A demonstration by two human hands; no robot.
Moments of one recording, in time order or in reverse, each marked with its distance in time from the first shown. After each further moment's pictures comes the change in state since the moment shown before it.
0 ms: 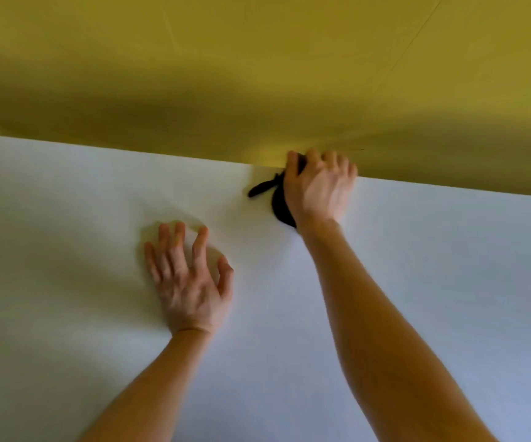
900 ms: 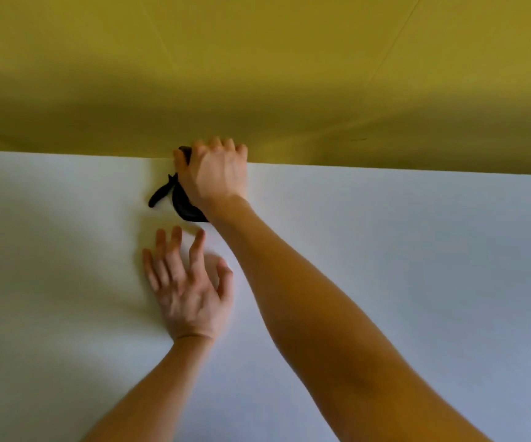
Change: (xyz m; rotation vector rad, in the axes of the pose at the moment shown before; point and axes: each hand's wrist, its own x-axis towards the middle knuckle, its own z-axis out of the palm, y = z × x) left_hand -0.001 0.004 0.002 0.054 0.035 0.036; right_hand -0.018 -0.136 0.005 0.071 -0.408 -0.381
